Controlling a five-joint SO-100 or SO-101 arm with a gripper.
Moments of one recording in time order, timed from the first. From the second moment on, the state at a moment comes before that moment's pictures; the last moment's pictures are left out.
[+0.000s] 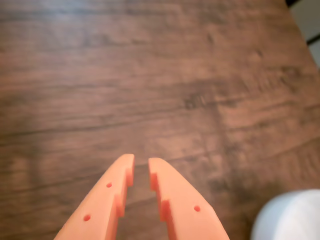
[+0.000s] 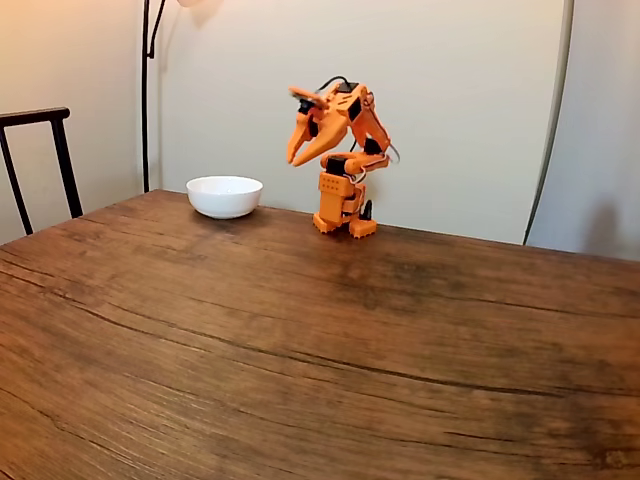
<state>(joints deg) 23.6 185.3 145.6 72.3 108.0</state>
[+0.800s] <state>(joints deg) -0.1 190.1 162.3 60.4 109.0</state>
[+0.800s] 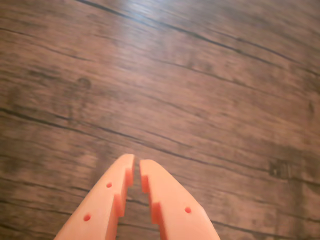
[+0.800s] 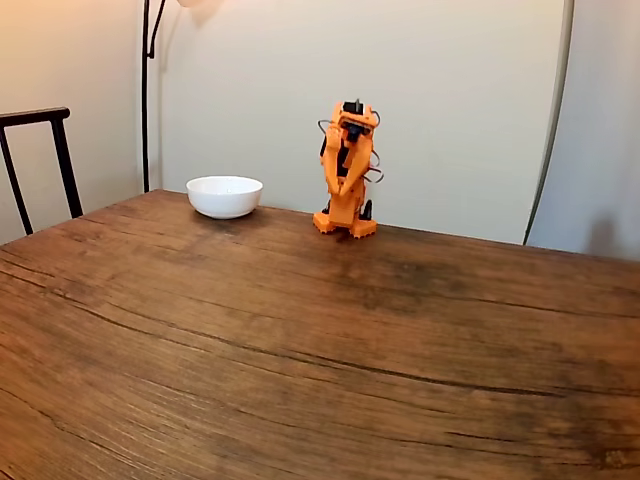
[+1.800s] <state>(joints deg) -1.1 189.8 178.5 66.6 103.1</state>
